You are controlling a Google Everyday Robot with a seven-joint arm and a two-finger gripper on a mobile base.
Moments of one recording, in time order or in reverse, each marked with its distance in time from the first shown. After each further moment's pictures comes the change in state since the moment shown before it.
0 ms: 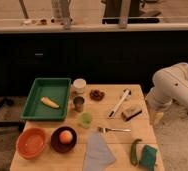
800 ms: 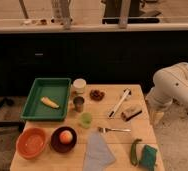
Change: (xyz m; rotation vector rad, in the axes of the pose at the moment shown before) arm 0.002 0.001 0.001 -0.001 -0.012 -0.002
